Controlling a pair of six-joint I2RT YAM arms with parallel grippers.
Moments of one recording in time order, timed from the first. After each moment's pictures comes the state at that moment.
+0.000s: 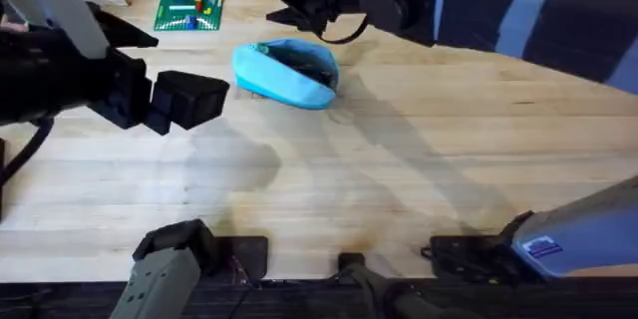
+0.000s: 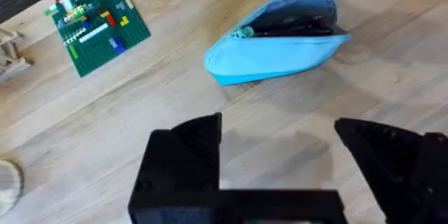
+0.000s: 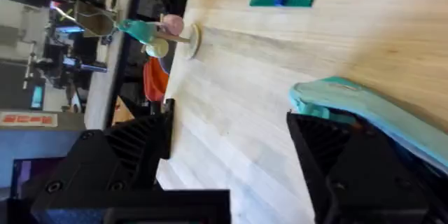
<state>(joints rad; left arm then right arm) 0.27 0.84 1.15 -1.17 0.49 0.64 0.67 1.75 1.35 -0.03 -0.36 0.91</state>
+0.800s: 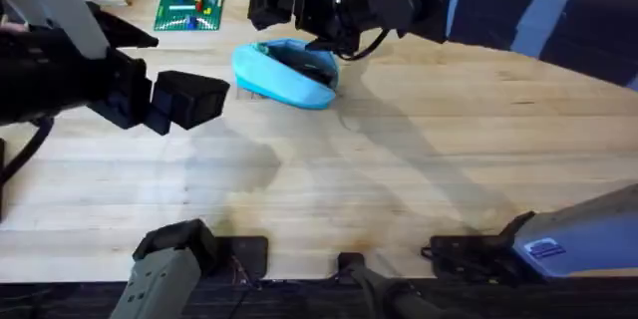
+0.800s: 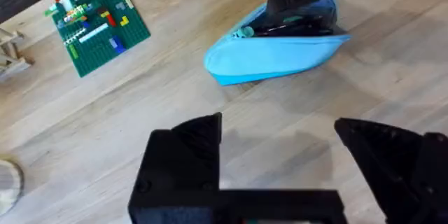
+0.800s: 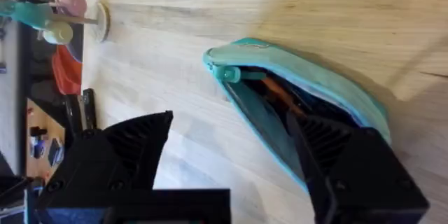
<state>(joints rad) 0.27 0.84 1.15 -1.17 0.49 0.64 0.66 1.72 1.35 -0.36 -0.23 0.80</state>
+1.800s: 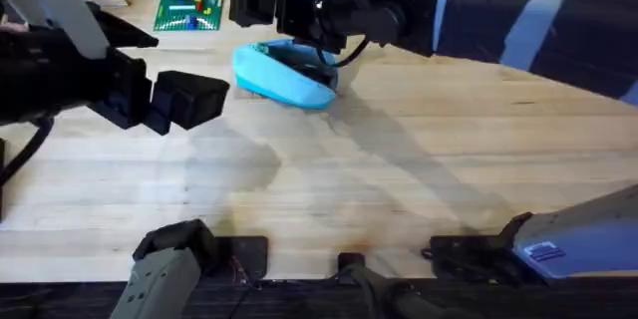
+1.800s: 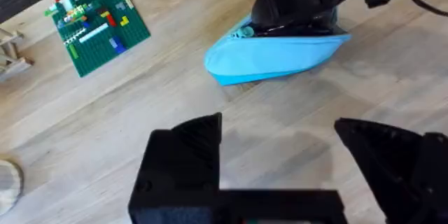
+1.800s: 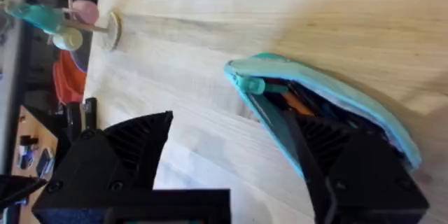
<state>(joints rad) 0.27 0.84 1.15 -1.17 0.49 0.64 0.73 1.72 1.35 -0.28 -0.13 0.80</state>
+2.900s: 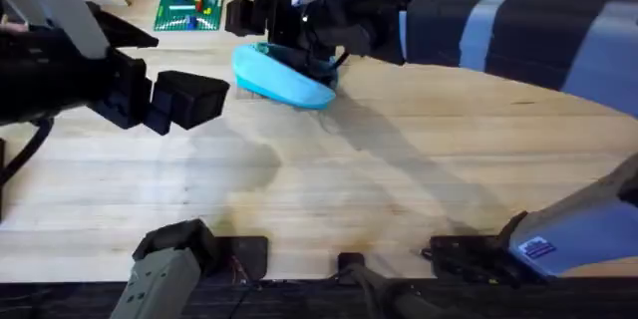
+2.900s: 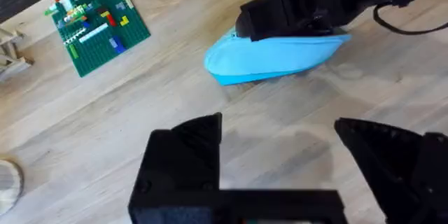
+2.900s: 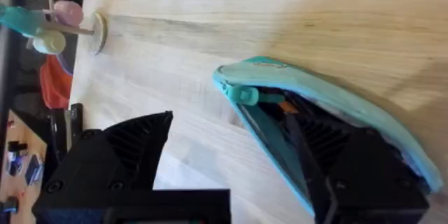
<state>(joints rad) 0.27 0.84 1.15 -1.17 0.49 0.64 0.75 1.81 1.35 -0.20 -0.10 0.81</state>
